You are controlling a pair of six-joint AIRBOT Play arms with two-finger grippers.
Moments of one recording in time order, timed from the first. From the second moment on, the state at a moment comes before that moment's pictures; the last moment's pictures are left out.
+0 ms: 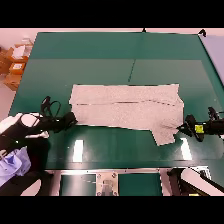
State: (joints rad) left arm -0.09 -0.97 0.47 0.83 -0.75 -1.62; right arm -0.72 -1.11 0.60 -1.03 1.23 1.46
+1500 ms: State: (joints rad) left arm 0.05 -1.69 1.33 0.64 -0.84 -1.35; right arm -0.48 -1.76 1.48 -0.84 1.21 1.48
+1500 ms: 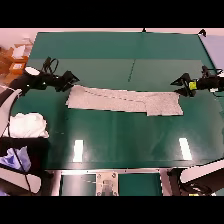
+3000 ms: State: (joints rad) left arm -0.35 -1.76 1.51 0.71 -0.88 -1.25; right arm -0.50 -1.85 1.65 -0.84 1.58 1.15
